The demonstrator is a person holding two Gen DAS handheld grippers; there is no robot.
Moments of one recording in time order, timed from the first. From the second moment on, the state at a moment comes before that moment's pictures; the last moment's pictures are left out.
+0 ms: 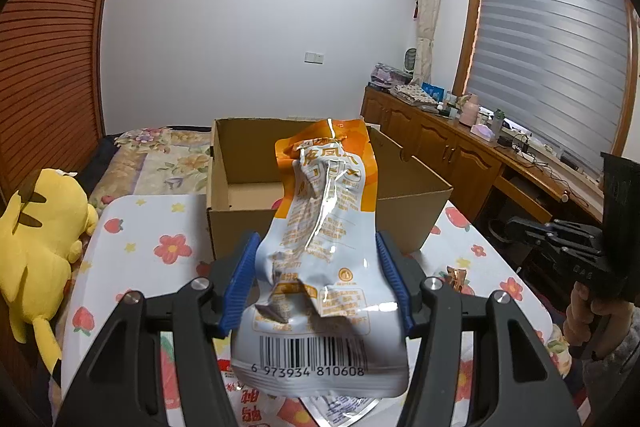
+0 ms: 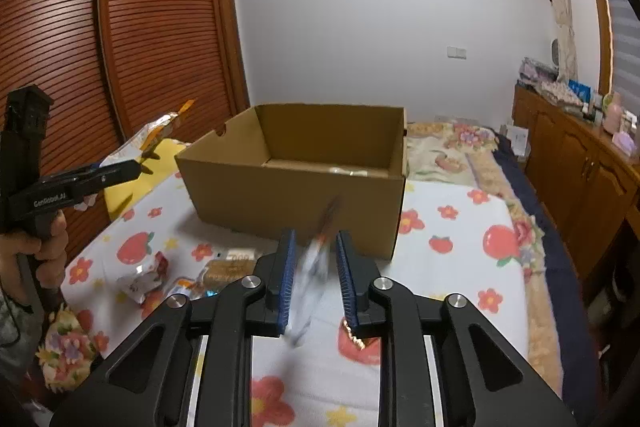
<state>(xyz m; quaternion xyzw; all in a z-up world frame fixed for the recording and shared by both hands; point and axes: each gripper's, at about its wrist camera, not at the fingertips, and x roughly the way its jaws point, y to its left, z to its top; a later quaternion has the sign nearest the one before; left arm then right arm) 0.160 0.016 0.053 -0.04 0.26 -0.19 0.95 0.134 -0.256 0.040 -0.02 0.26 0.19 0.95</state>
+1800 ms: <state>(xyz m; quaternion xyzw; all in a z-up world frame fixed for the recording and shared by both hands) 0.152 0.010 0.025 -0.05 0.28 -0.20 0.94 0.162 -0.229 -0.042 -0.05 0.38 0.23 0.89</state>
